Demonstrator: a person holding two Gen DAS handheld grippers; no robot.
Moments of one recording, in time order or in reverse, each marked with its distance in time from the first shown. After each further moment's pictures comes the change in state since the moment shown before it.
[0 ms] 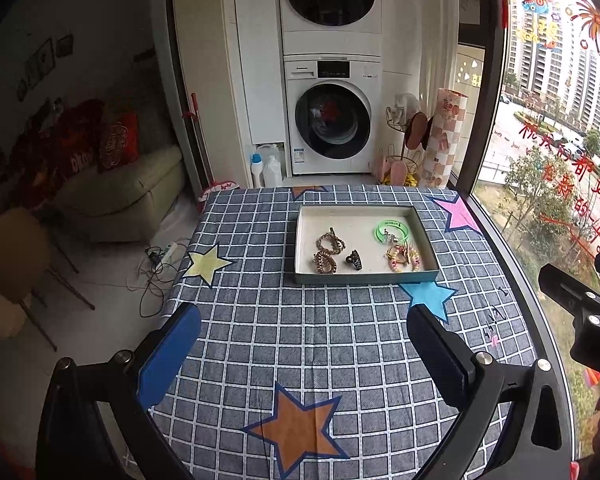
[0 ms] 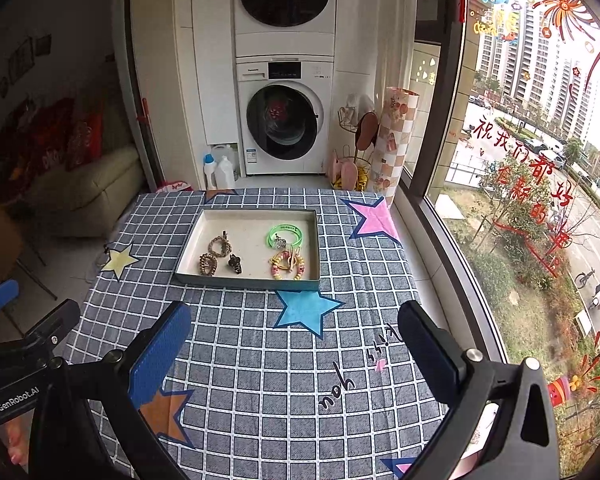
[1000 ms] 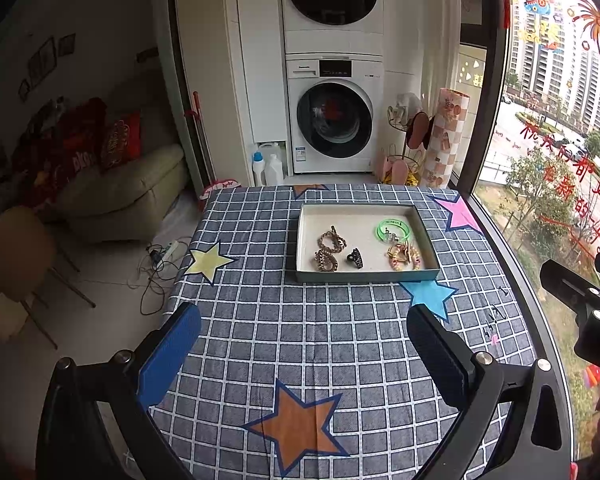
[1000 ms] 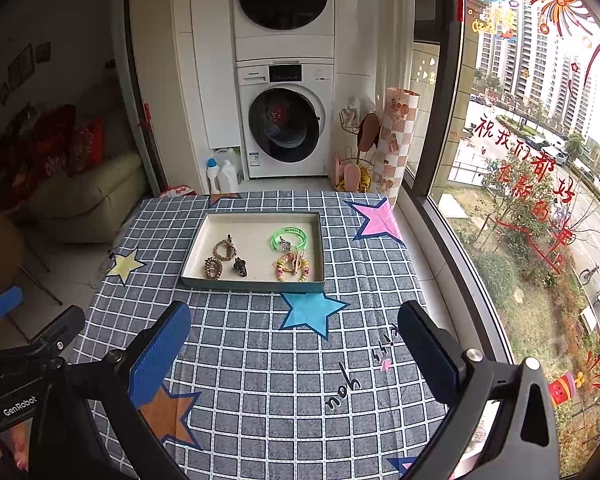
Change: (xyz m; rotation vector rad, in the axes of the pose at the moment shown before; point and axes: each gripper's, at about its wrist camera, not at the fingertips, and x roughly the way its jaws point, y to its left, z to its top) left arm -0.003 0.003 0.001 -0.003 0.006 0.001; right arm -0.003 0.000 0.001 0.016 -0.008 0.012
